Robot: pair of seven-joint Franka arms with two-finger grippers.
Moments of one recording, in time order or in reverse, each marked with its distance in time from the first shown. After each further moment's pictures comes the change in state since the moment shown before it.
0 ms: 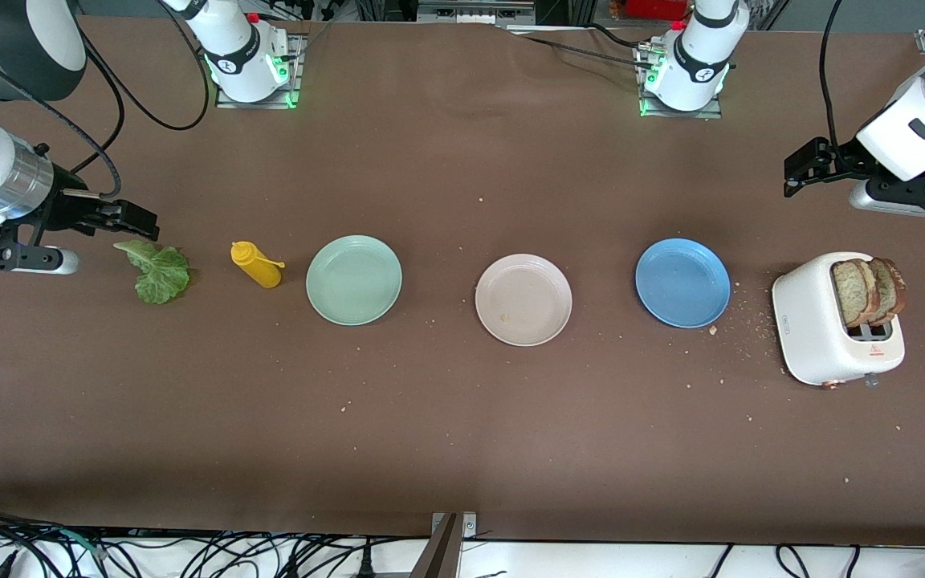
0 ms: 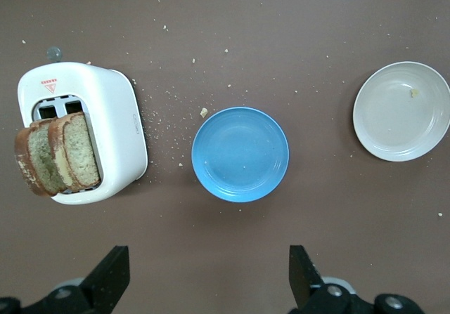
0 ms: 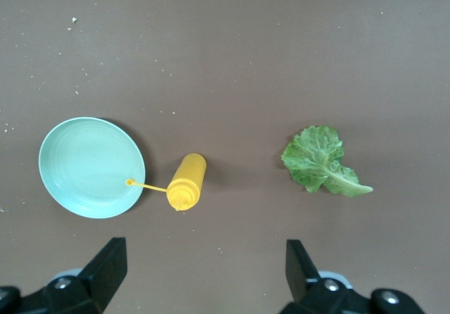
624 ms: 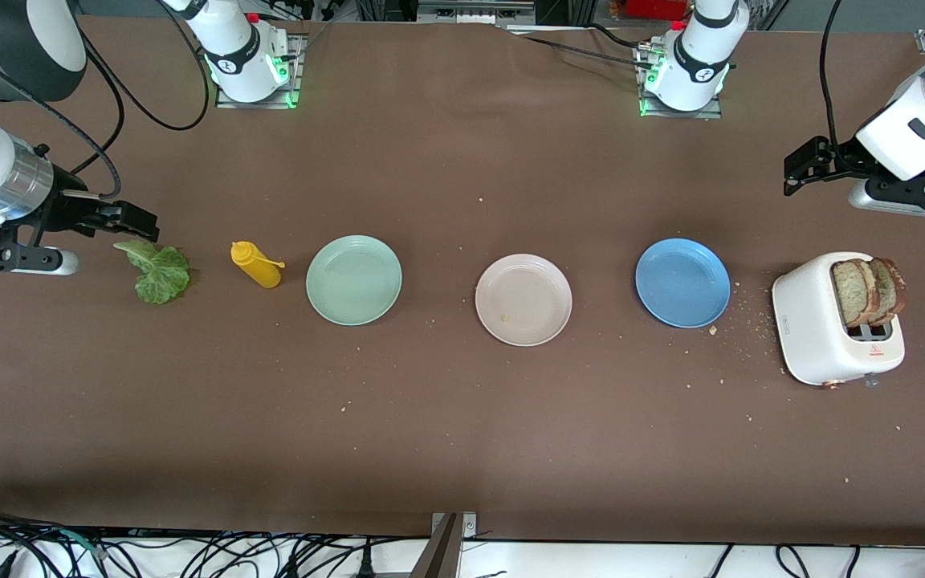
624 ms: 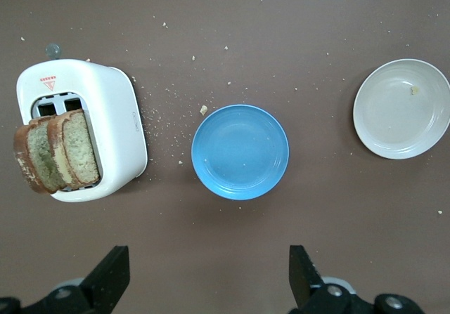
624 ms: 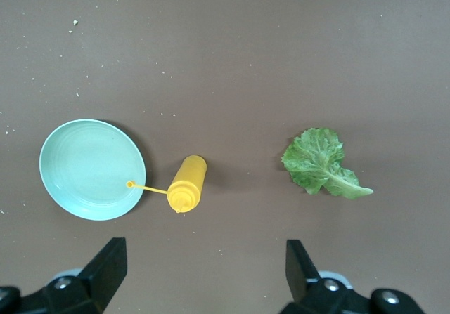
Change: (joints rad) left arm 0.000 0.000 0.000 0.001 0.000 -0.007 0.000; right arm 0.000 0.000 0.000 0.000 0.000 0.006 0.000
